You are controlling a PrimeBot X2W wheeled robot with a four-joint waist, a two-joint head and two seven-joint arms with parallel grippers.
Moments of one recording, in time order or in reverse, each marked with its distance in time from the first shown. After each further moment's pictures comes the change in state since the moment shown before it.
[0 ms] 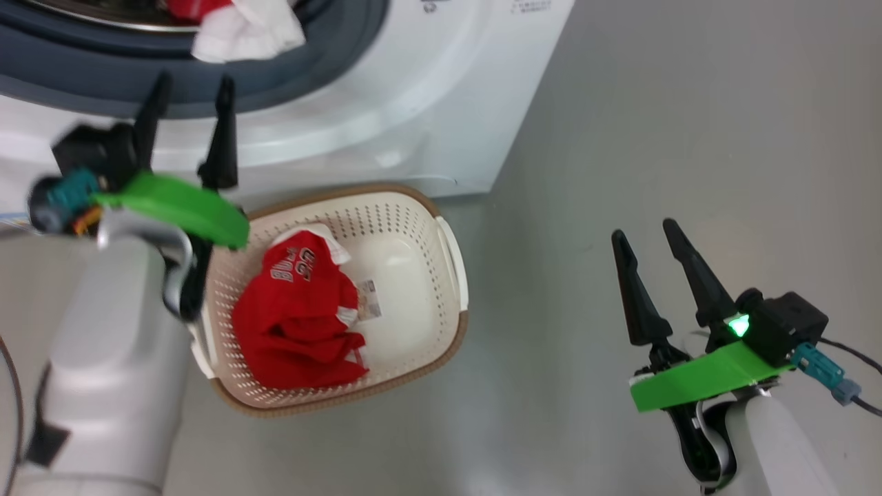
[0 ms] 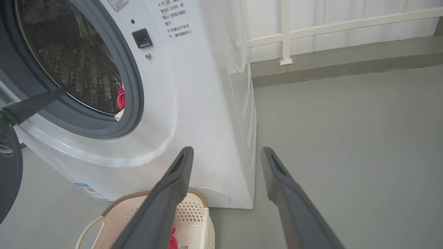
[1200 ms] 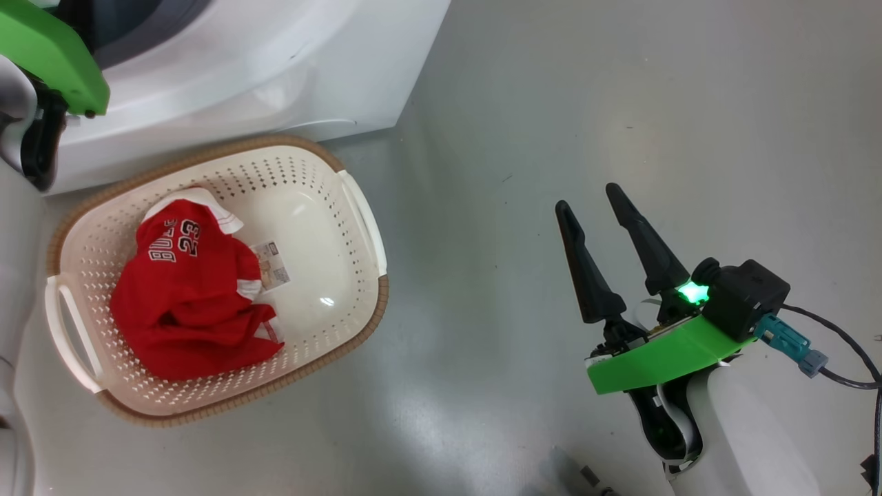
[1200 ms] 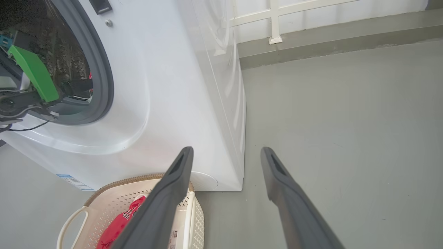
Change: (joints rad) left arm -0.538 0.186 -0.384 0.477 -0.300 0.000 0.142; right arm -0.105 0.009 0.129 -0.015 0.062 0.000 0.000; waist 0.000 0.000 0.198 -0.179
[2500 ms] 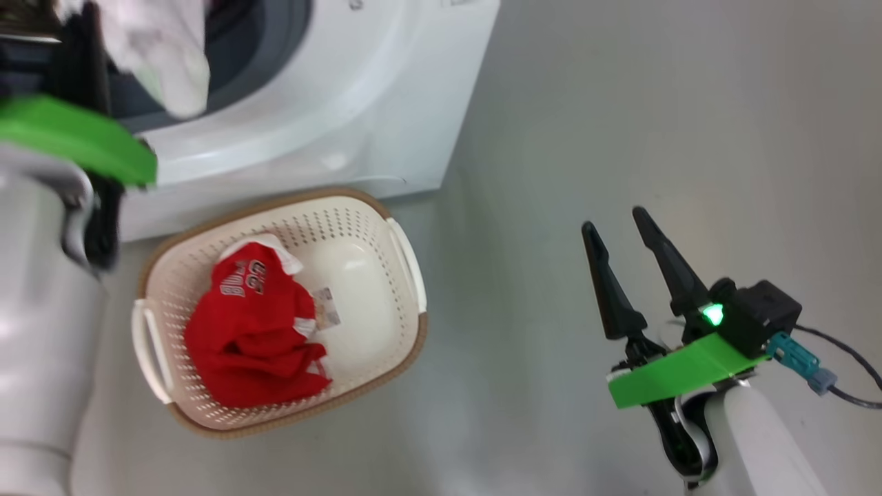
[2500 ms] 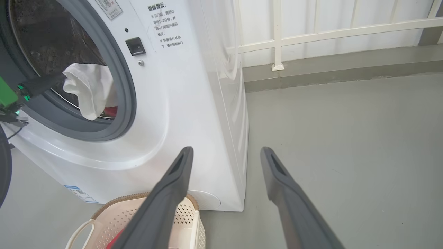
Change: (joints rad) left arm 0.294 -0.002 0.149 -0.312 -0.067 0.037 -0.139; right arm 0.048 -0.001 -0.065 0.020 -0.063 0.000 0.000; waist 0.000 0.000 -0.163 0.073
